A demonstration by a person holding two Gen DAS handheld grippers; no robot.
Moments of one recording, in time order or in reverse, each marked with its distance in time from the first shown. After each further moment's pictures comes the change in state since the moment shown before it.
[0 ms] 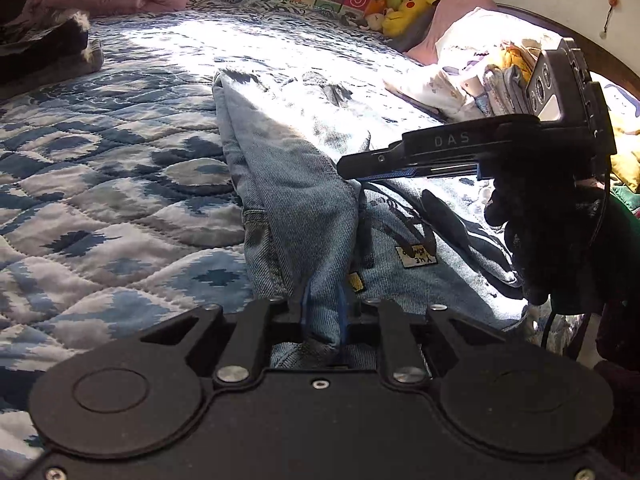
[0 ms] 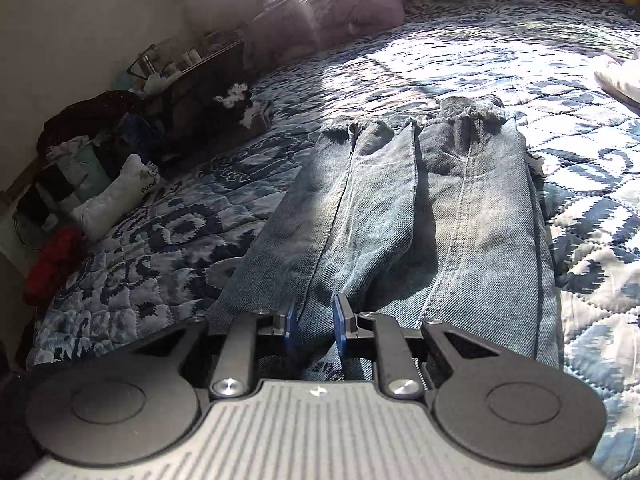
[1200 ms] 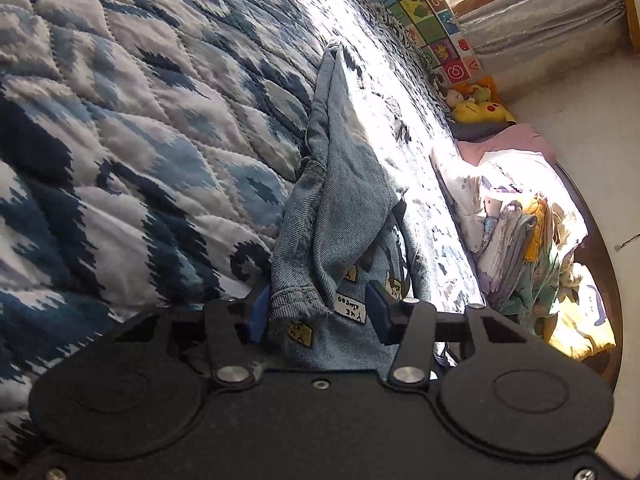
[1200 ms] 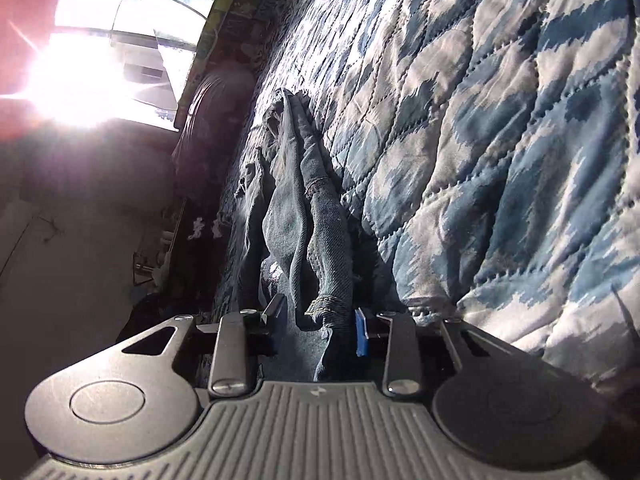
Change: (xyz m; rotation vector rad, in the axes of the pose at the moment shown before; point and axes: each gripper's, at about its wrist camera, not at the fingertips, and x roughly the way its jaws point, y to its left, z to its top) left arm -0.020 0.037 -0.029 -0.684 -0.008 -0.126; right arm -0.106 -0.097 -0.144 0.822 -0.215 0.180
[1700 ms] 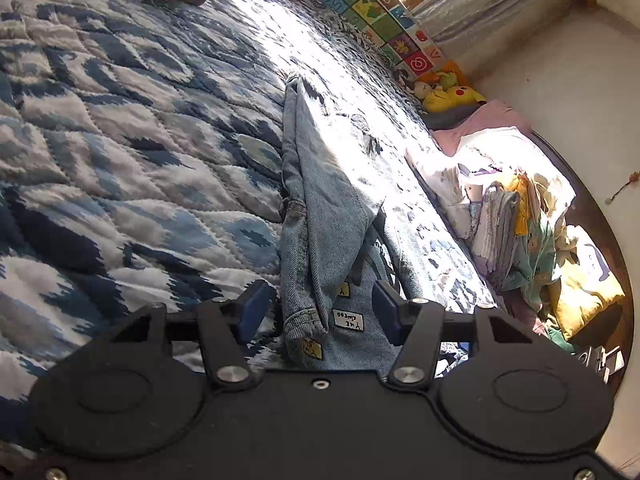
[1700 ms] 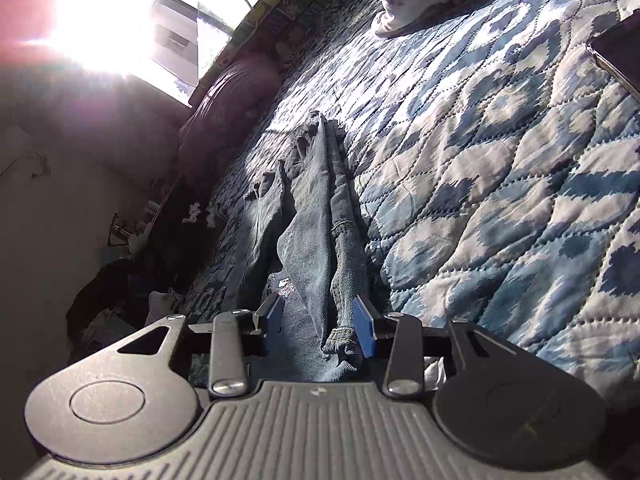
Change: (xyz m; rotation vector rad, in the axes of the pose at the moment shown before) left arm -0.042 -0.012 0.014 0.280 -0.057 -0.029; right arm -0.030 0.064 0.013 -0.341 -0.046 -0.099
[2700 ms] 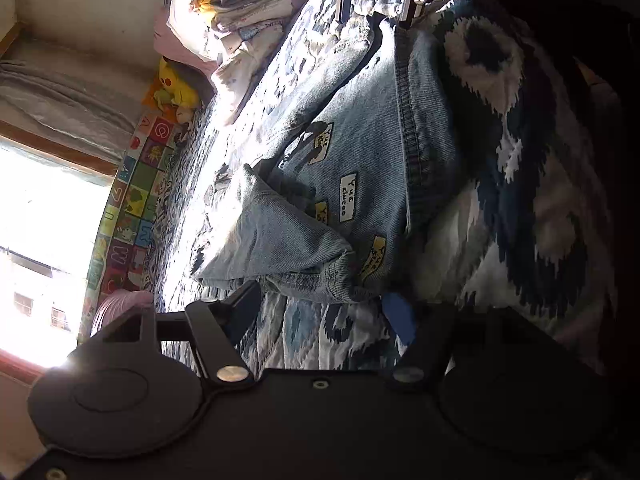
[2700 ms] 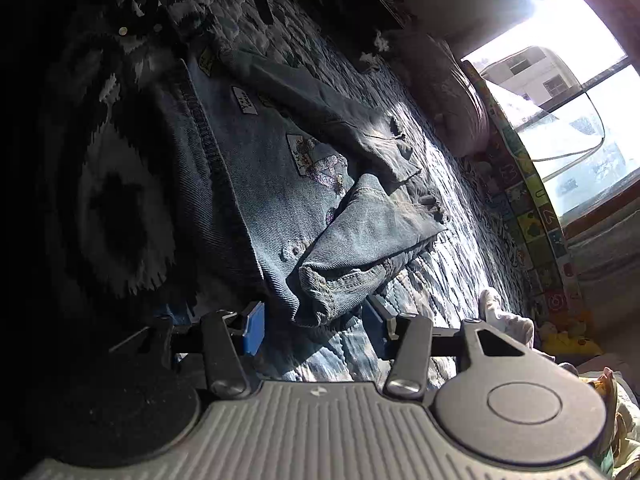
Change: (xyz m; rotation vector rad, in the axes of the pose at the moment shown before) left arm 0.041 -0.047 -0.098 1.891 0.031 0.318; right arm 0.019 0.066 -0.119 -1.786 0.183 -0.384
